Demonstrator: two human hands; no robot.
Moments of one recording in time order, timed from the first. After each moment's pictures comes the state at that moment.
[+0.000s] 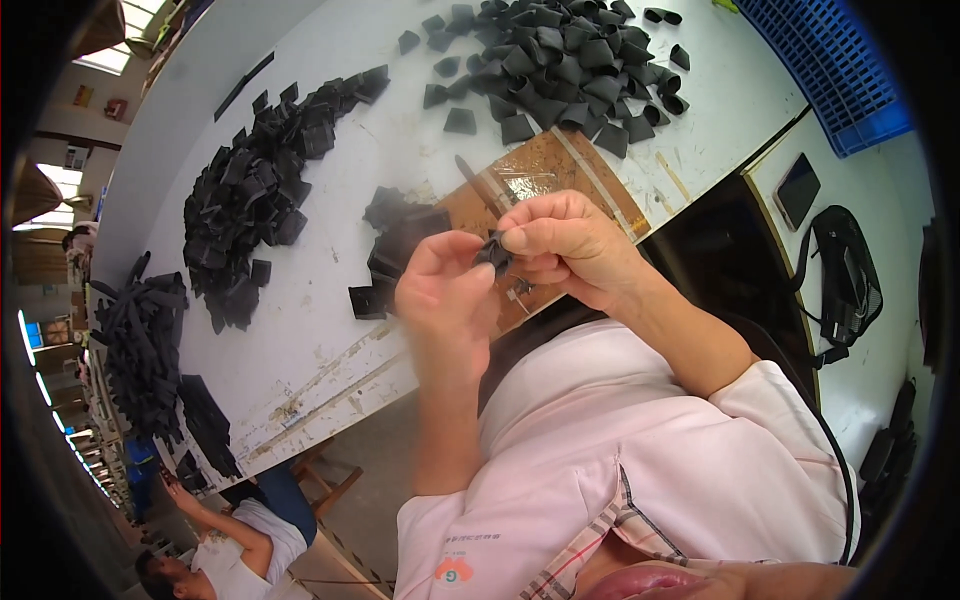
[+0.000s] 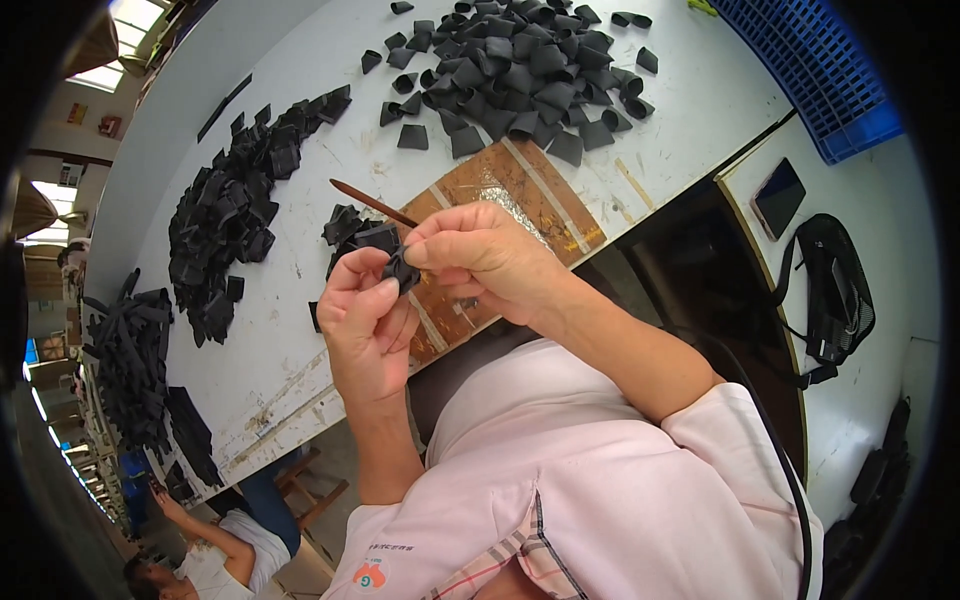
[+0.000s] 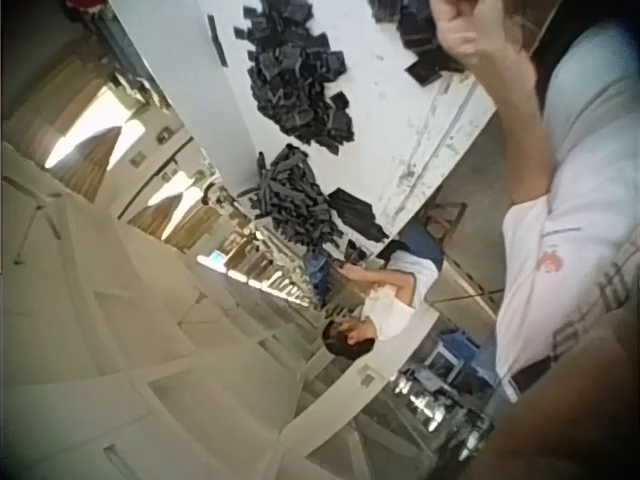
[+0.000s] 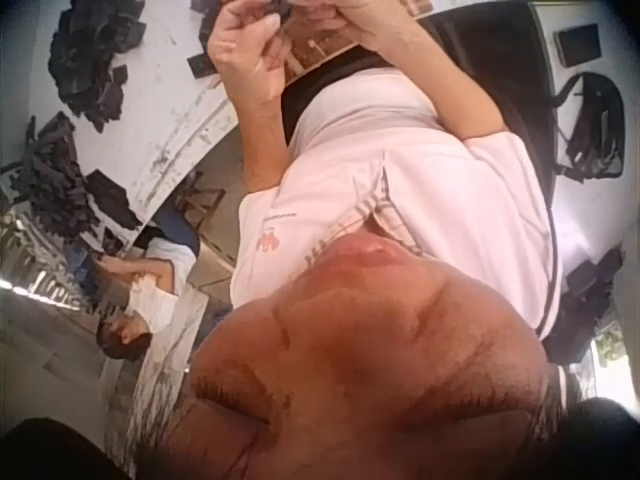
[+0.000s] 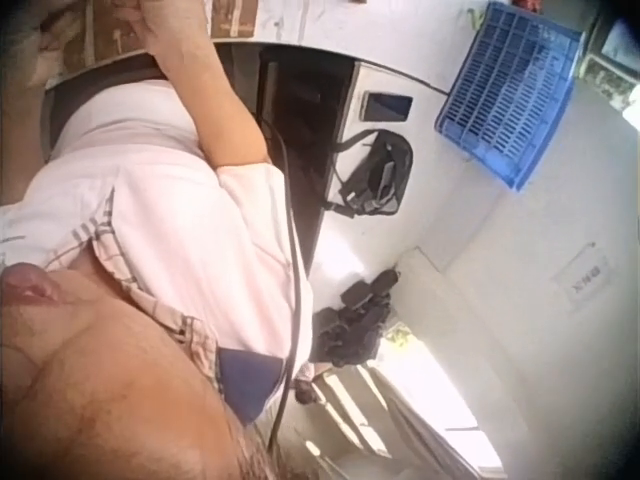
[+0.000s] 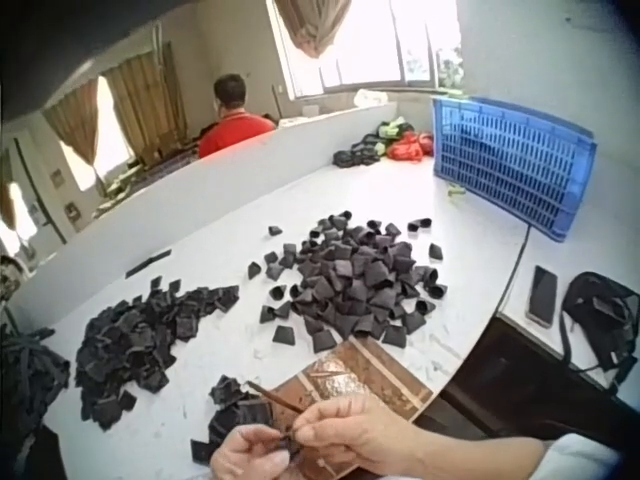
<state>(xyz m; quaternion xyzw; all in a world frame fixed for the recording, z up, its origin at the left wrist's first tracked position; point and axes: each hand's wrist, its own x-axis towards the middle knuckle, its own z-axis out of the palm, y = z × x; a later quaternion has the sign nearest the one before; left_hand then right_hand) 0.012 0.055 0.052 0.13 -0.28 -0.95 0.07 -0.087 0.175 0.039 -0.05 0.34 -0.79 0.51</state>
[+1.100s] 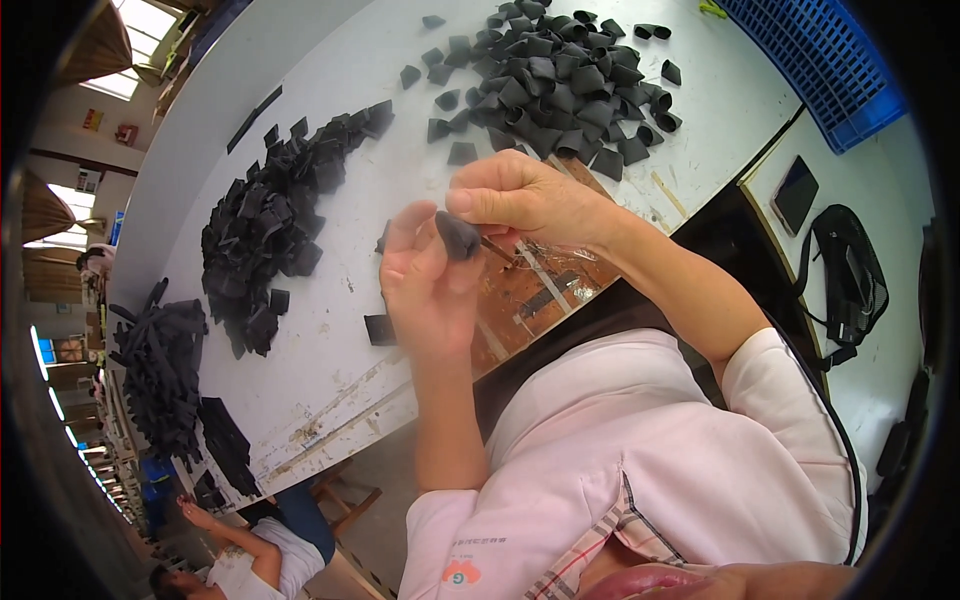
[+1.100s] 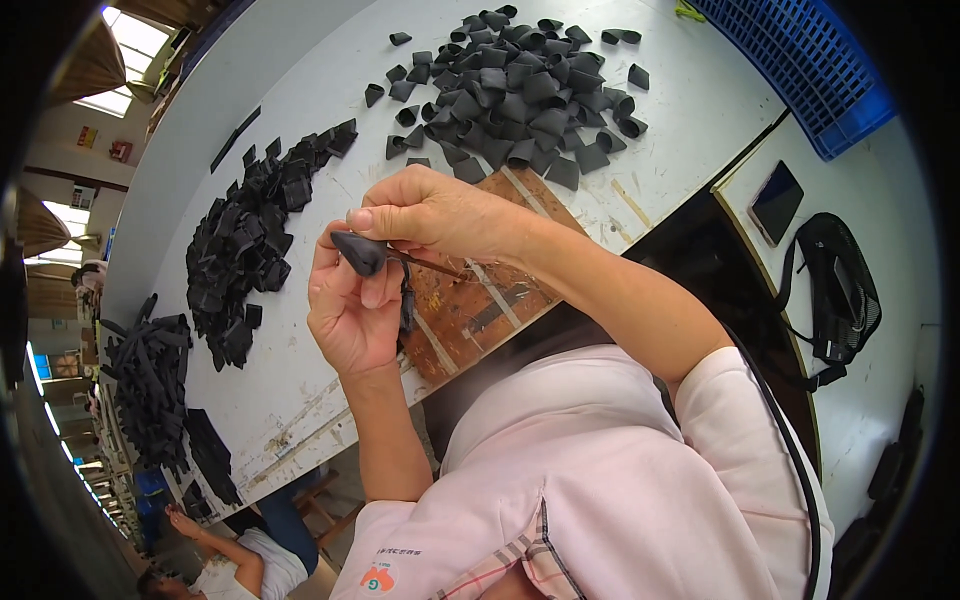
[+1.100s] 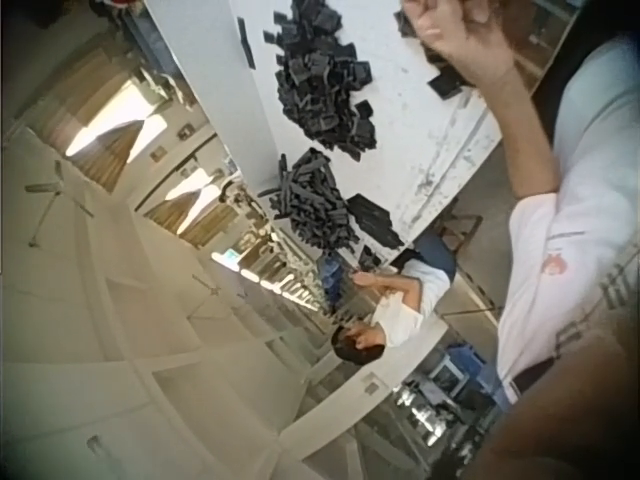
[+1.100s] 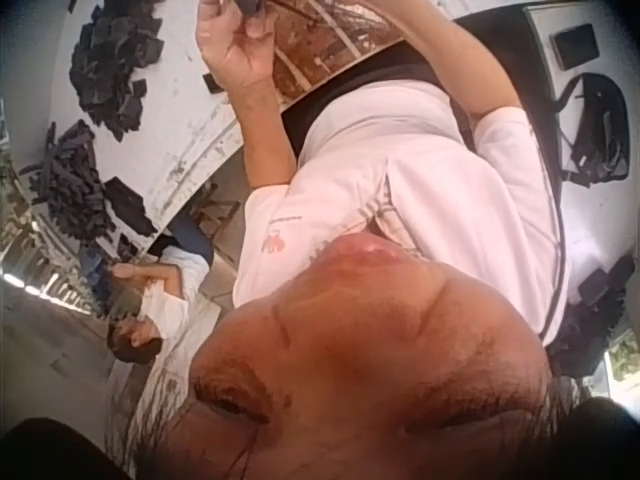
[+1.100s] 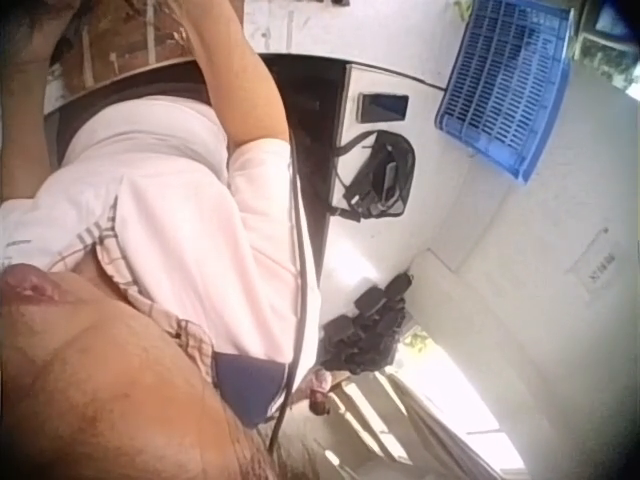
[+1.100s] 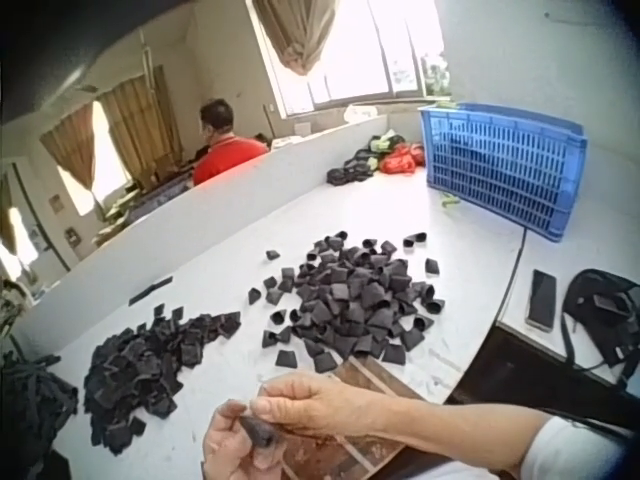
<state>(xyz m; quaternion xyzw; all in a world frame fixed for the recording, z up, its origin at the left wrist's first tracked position) -0.029 0.039 0.057 0.01 -0.33 -0.93 0.19 -0.139 0.145 0.069 -0.37 0.45 -0.69 0.43</state>
